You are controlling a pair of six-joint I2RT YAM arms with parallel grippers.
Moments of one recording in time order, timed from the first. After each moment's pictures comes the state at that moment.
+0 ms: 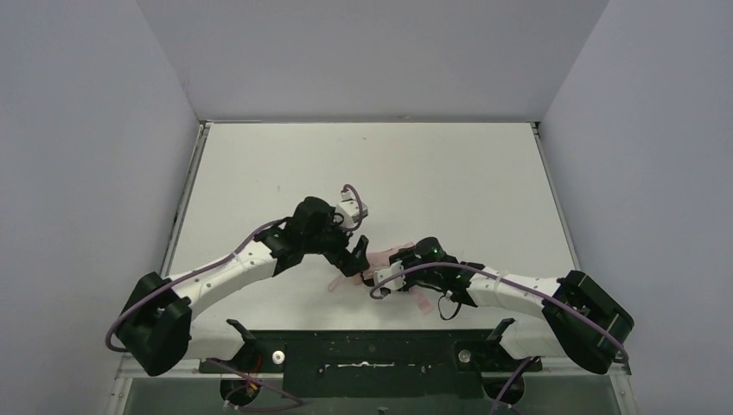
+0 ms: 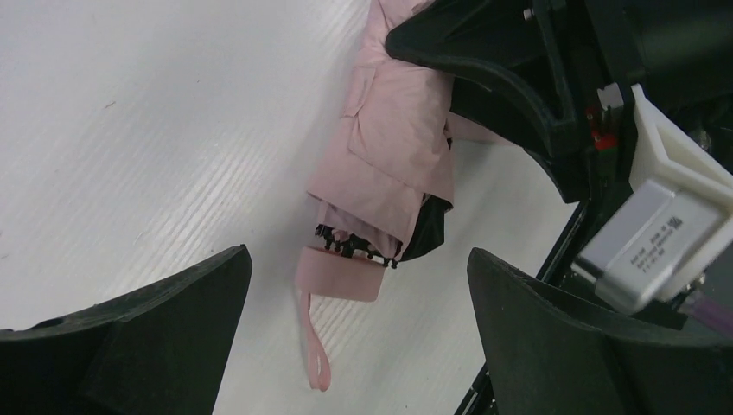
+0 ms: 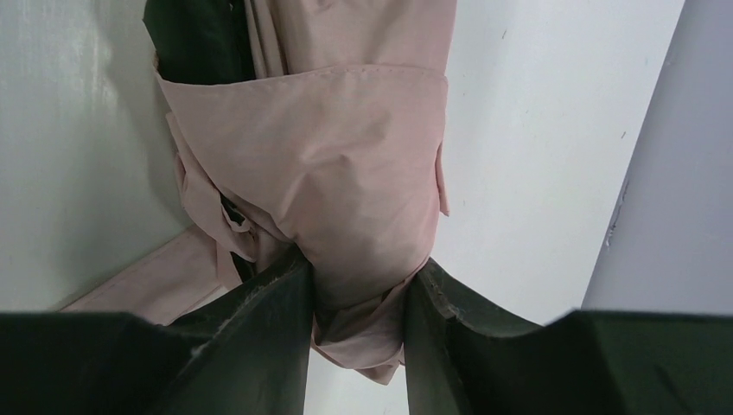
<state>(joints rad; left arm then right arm) -0.73 1.23 0.75 -0.18 0.30 -0.09 0.80 1.28 0.42 0.13 -0.11 -1.16</state>
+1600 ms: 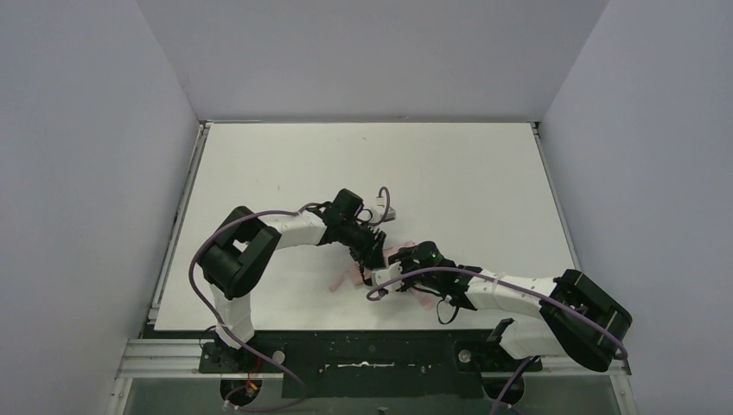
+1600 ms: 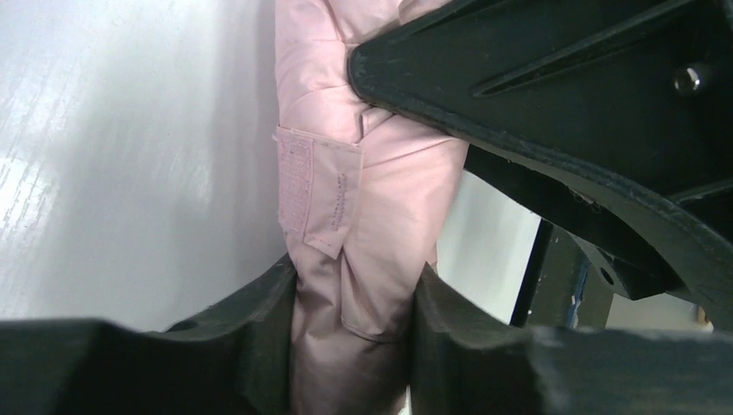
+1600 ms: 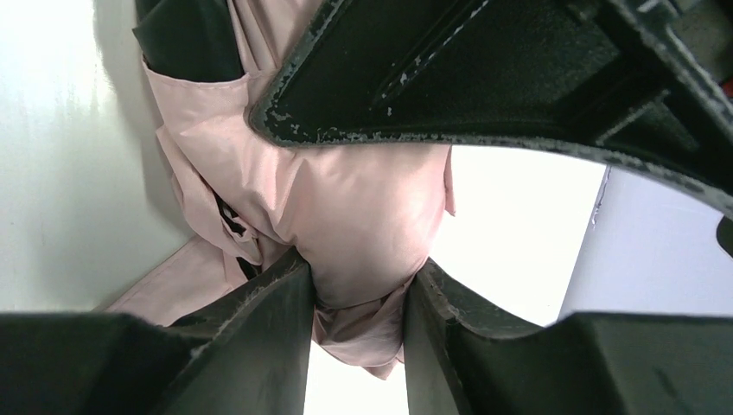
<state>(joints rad) -0.70 1.89 1.03 -0.12 0.76 -0.05 0.84 1.29 0.39 0.20 -0.01 -1.14</state>
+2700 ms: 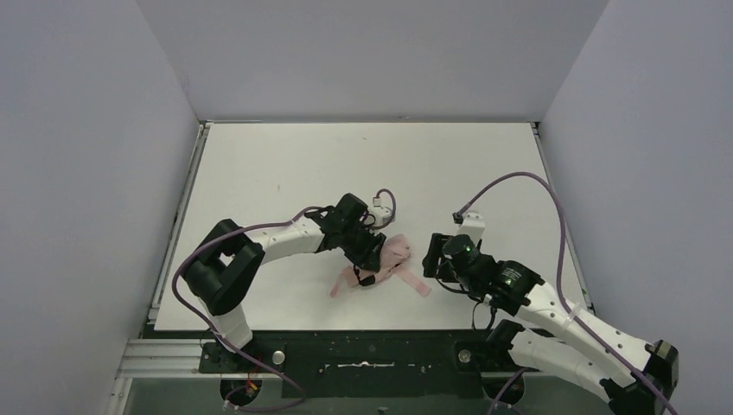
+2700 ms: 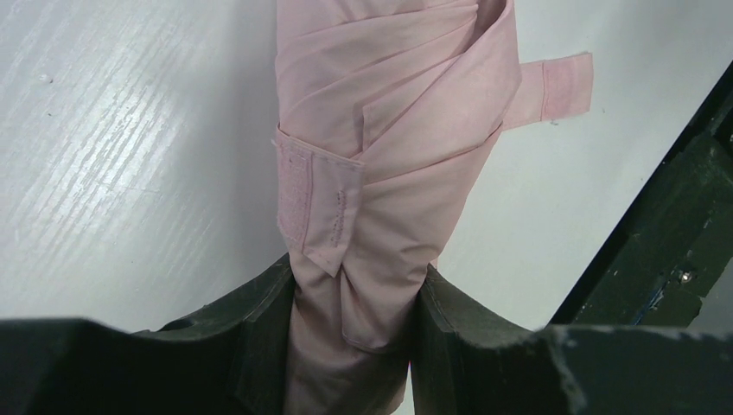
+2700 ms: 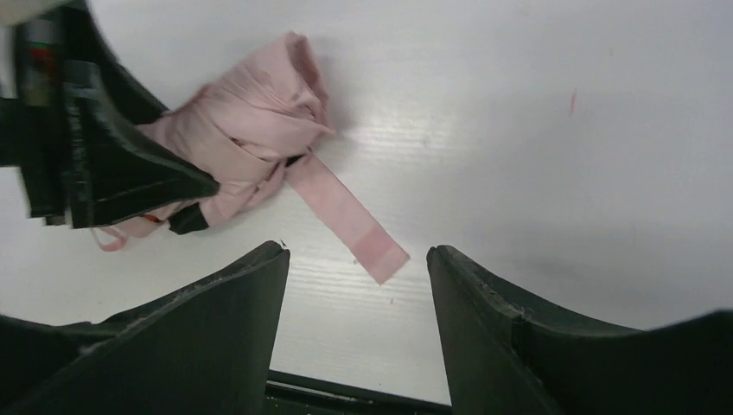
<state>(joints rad) -0.77 1.76 1.01 -0.25 0.41 -0.11 0.83 0.76 0.65 -0.63 0.37 0.66</state>
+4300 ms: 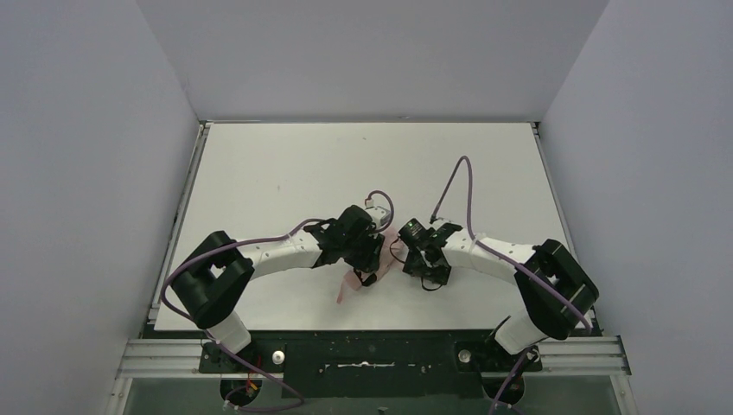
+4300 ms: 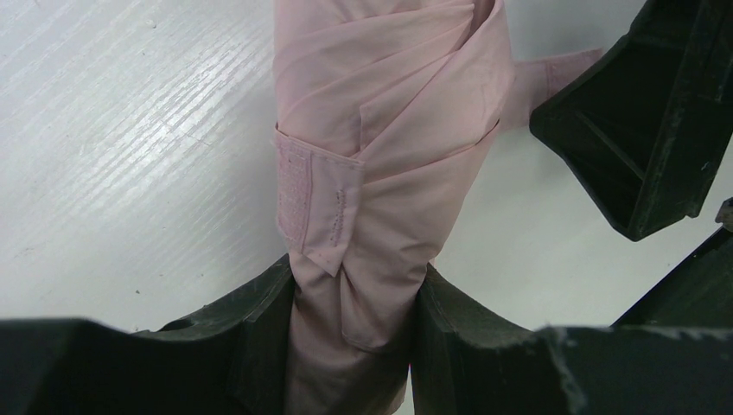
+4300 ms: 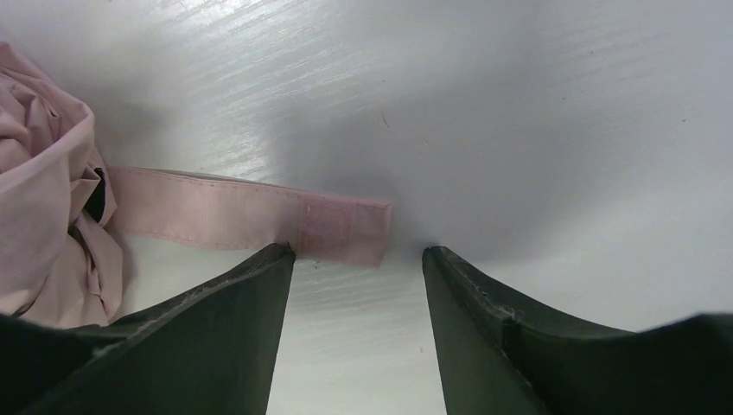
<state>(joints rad) -0.87 1.66 0.92 -0.17 0.10 -0.33 0.74 1.52 0.81 -0.69 0.28 1.05</state>
